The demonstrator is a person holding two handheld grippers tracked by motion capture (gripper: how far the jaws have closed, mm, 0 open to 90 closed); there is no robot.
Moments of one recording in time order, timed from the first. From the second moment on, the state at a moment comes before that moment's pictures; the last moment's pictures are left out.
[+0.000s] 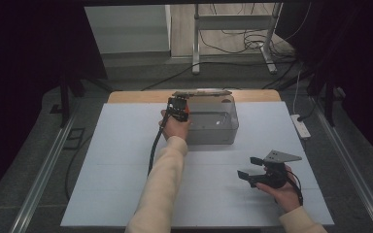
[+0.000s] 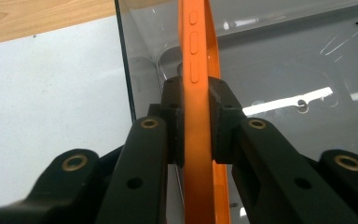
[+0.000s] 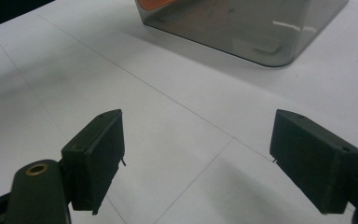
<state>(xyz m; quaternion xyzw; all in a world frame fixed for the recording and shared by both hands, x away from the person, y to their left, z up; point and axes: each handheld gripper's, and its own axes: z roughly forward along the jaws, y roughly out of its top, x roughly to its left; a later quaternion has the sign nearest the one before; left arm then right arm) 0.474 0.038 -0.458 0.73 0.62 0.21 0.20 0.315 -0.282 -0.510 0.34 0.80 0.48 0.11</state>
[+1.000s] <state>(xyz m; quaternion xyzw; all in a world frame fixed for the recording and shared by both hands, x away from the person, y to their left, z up) 0.467 0.043 -0.438 0.73 0.59 0.22 0.26 0.315 -0.283 -0.510 0.34 0.80 0.48 0.11</state>
